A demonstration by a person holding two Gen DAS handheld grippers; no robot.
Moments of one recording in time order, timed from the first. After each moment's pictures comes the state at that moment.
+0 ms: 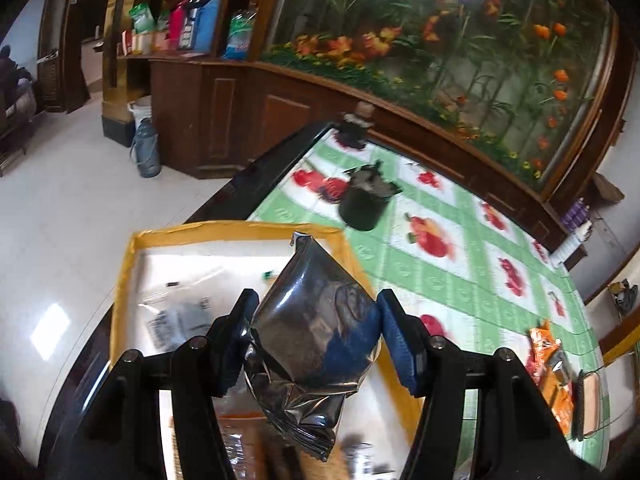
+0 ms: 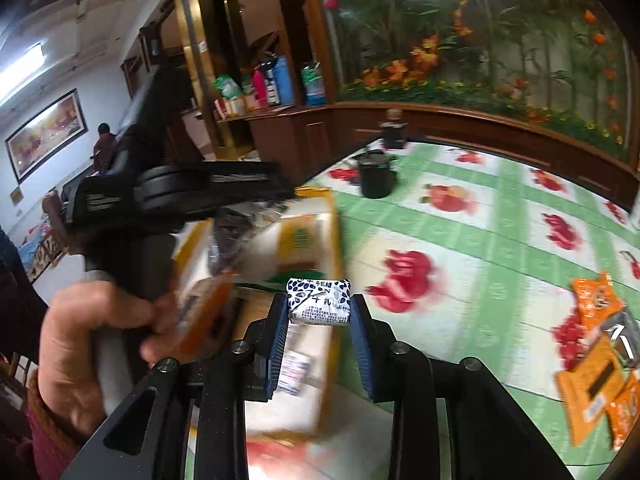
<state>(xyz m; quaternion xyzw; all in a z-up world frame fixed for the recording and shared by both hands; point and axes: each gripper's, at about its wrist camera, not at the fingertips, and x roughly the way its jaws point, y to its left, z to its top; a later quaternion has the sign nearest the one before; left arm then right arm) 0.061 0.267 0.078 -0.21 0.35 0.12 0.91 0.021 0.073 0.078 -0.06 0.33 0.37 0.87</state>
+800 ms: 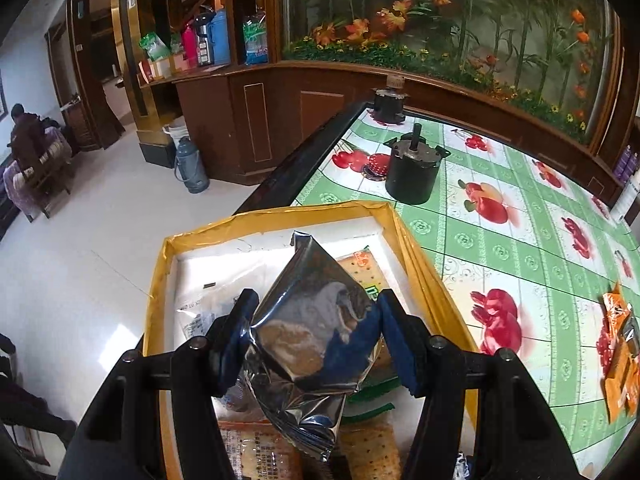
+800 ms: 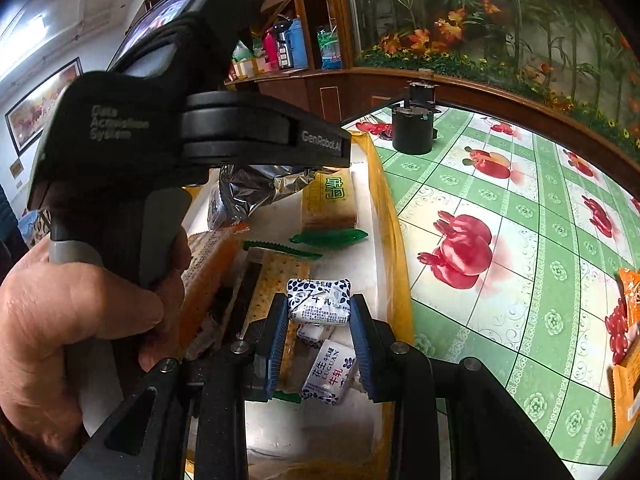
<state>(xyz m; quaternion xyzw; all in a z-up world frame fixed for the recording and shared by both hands) 0.073 0.249 0.062 -0.10 0.39 0.21 0.89 0.019 0.116 0.029 -0.10 0.37 0.37 0.85</state>
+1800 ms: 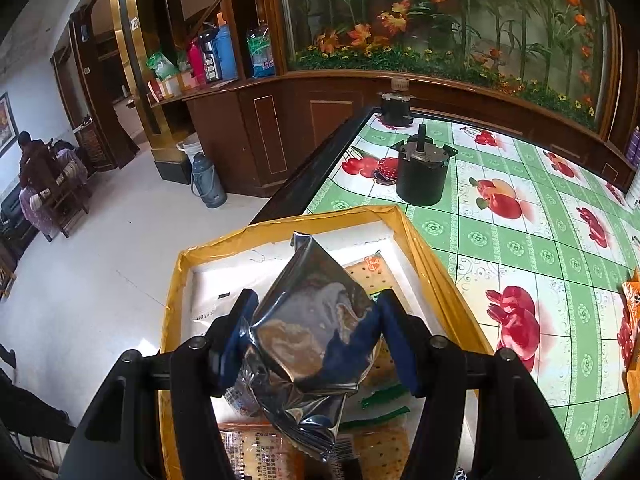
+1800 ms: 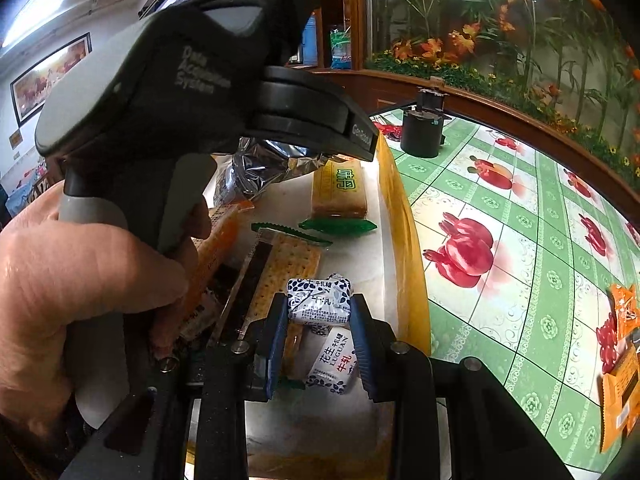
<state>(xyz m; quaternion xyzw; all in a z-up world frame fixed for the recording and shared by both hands) 0.073 0.242 0.065 -0.06 0.38 0.23 0.89 0.004 0.121 0.025 -0.14 0.35 0.37 0.85</state>
